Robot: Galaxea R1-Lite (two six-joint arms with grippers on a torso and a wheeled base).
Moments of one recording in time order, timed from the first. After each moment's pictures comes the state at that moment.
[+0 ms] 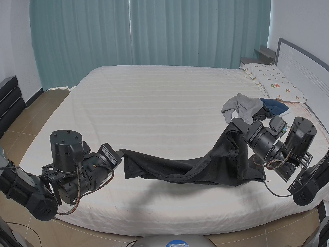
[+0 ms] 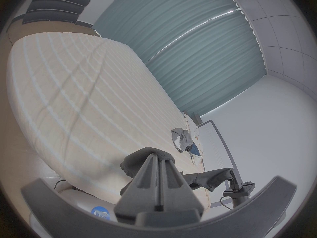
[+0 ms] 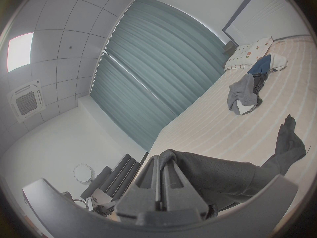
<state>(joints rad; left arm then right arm) -0.54 1.72 -0.46 -0.93 0.12 -1.03 0.49 1.79 -0.45 -1.41 -0.06 0.77</state>
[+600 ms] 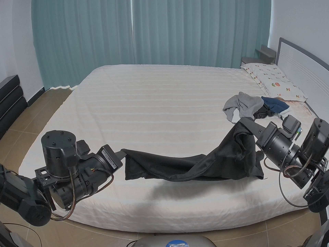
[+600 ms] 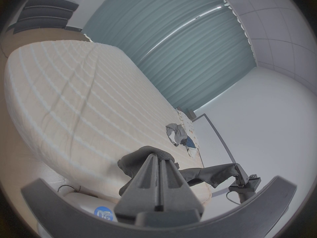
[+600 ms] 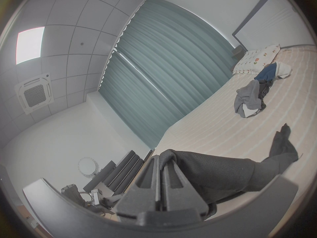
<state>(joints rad) -0.59 1.64 -0.44 -0.91 0.12 -0.96 0.54 1.61 -0.38 -1.35 -0.07 0.71</state>
